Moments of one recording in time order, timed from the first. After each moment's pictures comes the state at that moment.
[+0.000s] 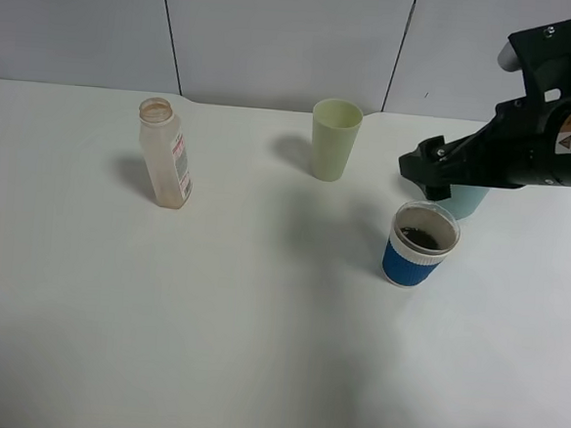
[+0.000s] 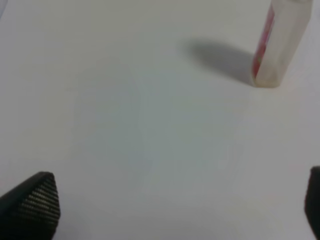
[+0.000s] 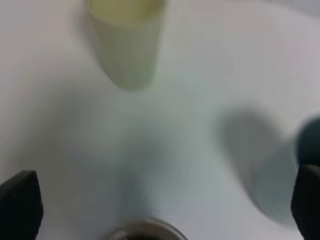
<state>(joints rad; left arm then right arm) -0.04 0.00 -0.51 0.03 1.05 -0.03 0.40 1.24 -0.57 -0.24 0.03 0.13</state>
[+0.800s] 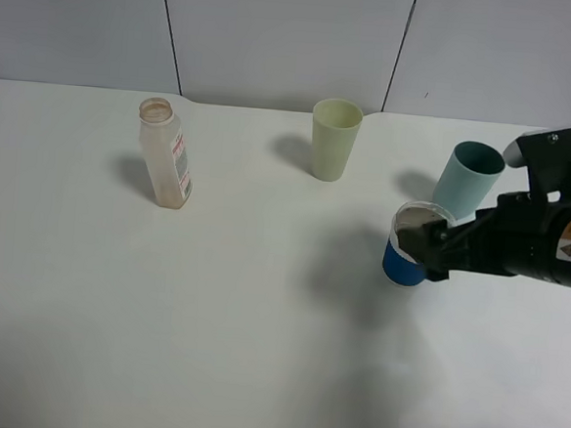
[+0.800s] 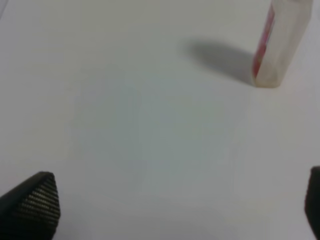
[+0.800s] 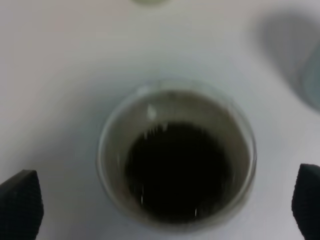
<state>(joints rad) -0.04 0.00 -0.51 0.03 1.05 -0.03 0.40 1.19 -0.29 -0.16 -0.13 0.18</state>
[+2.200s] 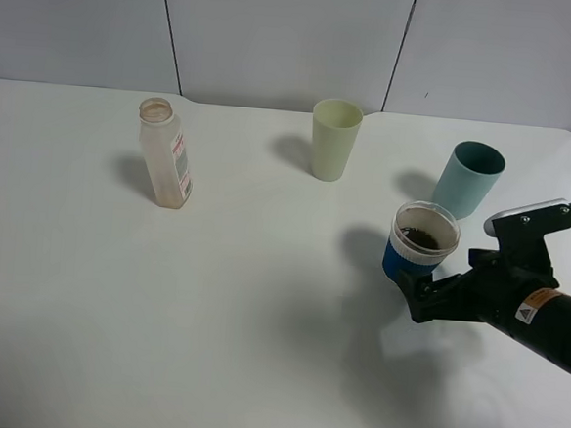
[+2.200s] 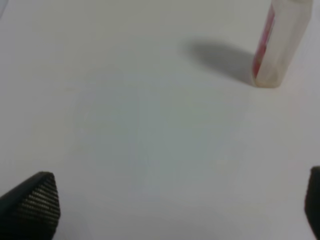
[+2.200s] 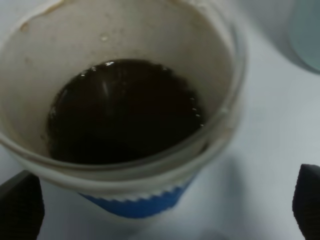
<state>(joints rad) -0.04 0.00 -0.51 0.03 1.05 -0.03 0.40 1.77 -0.07 0.11 -1.04 -0.08</state>
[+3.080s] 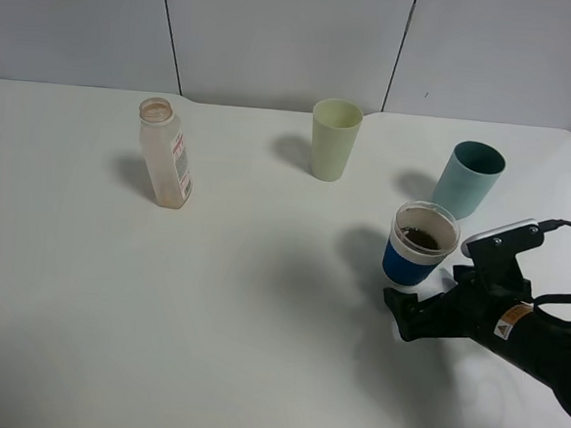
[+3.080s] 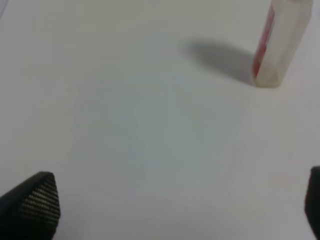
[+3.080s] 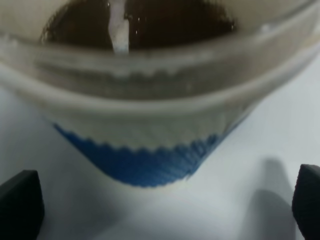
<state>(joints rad) -0.04 0.00 -0.51 0.03 1.05 -0.03 0.40 2.00 -0.08 0.09 -1.21 -0.09</state>
